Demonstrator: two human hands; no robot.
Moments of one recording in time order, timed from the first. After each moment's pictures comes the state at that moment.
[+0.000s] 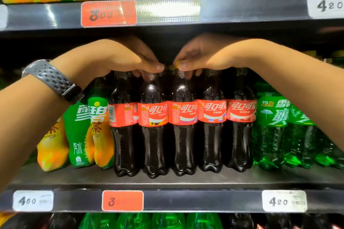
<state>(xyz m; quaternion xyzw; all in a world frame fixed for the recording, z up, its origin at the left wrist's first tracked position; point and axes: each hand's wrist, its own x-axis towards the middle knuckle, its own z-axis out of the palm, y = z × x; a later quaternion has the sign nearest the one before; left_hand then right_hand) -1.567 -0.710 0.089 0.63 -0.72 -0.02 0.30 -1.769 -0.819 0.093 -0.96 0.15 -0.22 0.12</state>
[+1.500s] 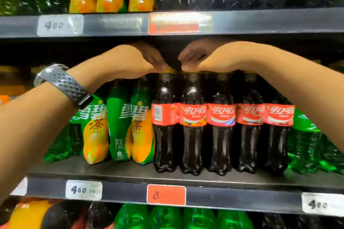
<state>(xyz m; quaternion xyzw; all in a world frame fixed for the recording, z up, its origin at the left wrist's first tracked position) -1.500 -0.663 0.084 0.66 -0.67 0.20 0.25 -1.702 -0.765 0.101 -0.95 0.20 -0.24 0.03</state>
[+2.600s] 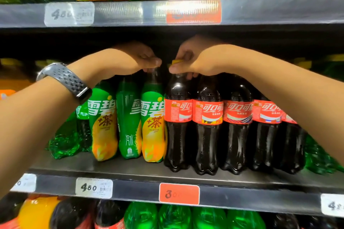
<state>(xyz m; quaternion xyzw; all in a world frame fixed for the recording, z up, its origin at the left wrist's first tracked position) -1.453 -0.678 0.080 0.65 -0.70 0.12 0.27 -1.645 -0.752 0.090 -0.94 0.23 -0.23 0.01</state>
